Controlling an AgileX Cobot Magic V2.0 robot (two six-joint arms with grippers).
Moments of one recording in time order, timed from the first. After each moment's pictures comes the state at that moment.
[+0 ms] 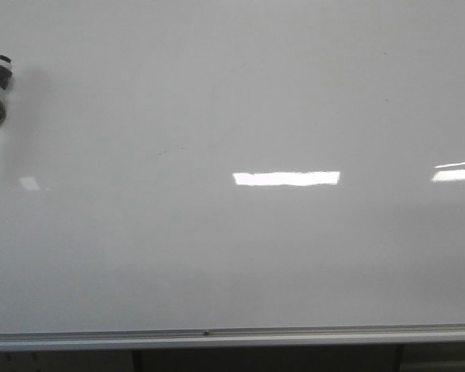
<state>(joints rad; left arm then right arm) -0.05 0.00 0.01 0.03 0.13 0.10 0.00 -0.01 0.03 0.12 0.25 -0.11</state>
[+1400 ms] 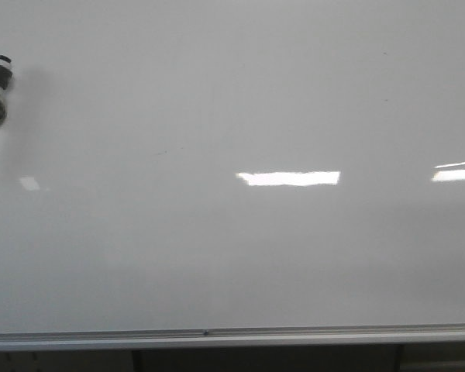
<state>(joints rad) -0.05 0.00 0.01 0.03 0.13 0.10 0.00 -0.01 0.03 0.12 0.25 -0.11</state>
